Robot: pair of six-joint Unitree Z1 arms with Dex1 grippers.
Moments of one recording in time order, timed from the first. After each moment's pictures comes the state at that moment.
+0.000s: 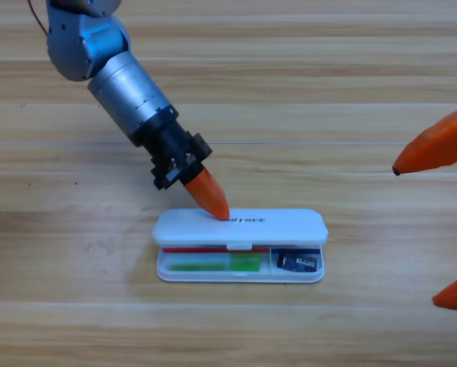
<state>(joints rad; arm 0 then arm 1) -0.45 2.43 -1.87 1.18 -0.85 1.09 0.94 1.28 -1.19 0.69 0.43 -0.49</state>
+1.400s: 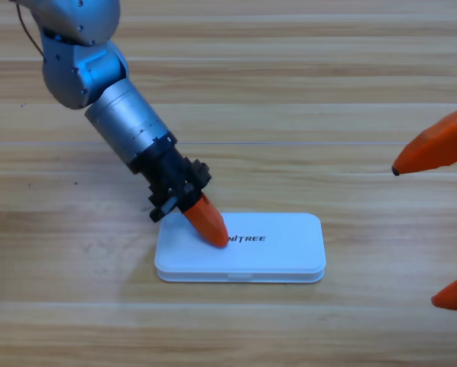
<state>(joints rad) -0.48 2.35 -1.63 0.96 -0.83 1.09 0.94 1.28 -1.19 0.69 0.43 -0.49</state>
